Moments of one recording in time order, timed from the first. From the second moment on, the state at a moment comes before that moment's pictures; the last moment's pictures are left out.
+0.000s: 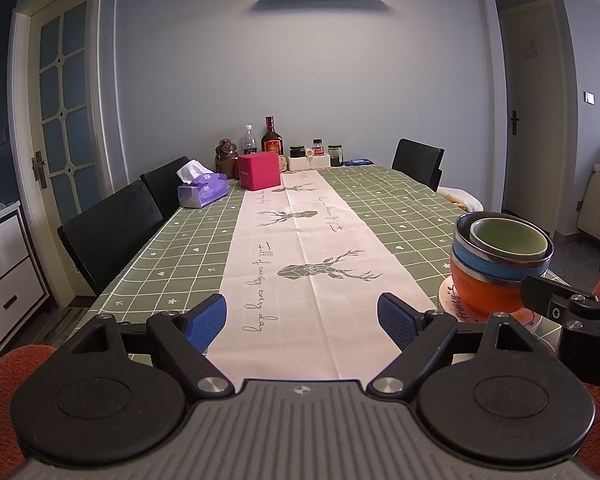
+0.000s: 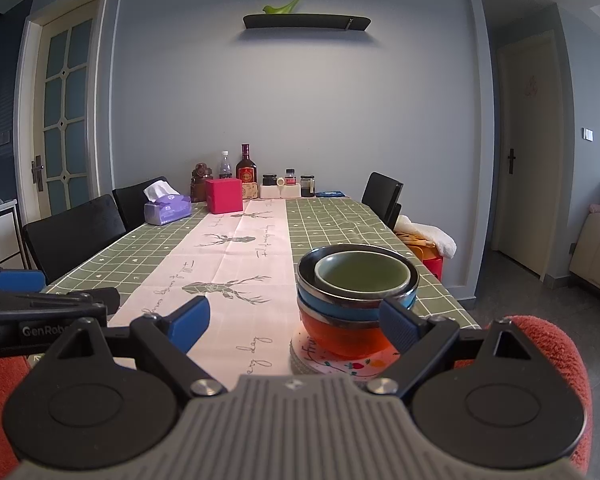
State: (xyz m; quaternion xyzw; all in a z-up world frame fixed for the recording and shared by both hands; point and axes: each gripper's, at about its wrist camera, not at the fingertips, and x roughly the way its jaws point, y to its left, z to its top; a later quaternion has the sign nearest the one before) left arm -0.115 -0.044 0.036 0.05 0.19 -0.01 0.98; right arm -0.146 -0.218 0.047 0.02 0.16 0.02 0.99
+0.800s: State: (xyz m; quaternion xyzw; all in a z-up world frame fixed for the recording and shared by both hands) left arm -0.114 -0.044 0.036 0.05 0.20 0.00 0.98; right arm -0.141 -0.220 0.045 0.02 0.17 0.02 0.99
